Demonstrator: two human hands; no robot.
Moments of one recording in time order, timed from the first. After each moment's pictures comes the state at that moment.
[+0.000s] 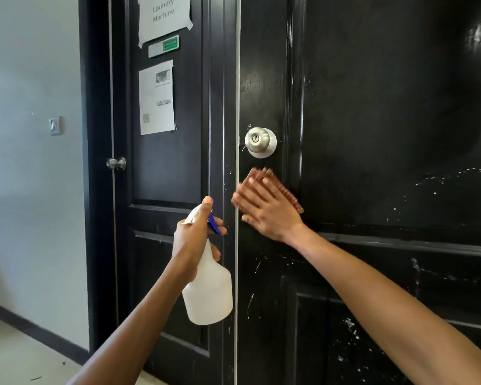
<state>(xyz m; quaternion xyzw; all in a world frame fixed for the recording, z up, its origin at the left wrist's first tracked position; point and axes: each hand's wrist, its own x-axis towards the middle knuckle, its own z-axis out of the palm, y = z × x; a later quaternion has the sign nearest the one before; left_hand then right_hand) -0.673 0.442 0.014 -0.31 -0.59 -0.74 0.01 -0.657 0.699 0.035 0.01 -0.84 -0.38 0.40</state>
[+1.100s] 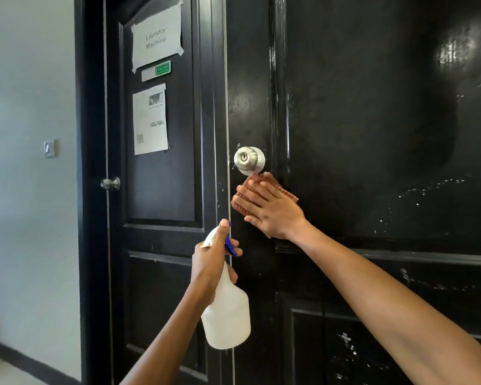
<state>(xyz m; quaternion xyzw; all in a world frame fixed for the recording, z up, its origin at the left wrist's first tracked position) -0.643 0.473 0.009 -0.33 -0.59 -0.74 -0.04 -0.626 0.708 0.081 -0.02 -0.83 -0.41 0.37</state>
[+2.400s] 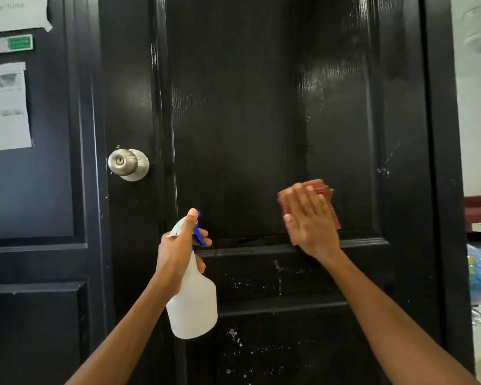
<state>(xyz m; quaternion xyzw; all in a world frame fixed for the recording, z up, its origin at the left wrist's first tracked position) -0.553 0.591 0.032 -0.41 -0.55 -0.71 -0.14 -0.342 0.864 0.013 -0.31 -0.74 -0.32 0.51</state>
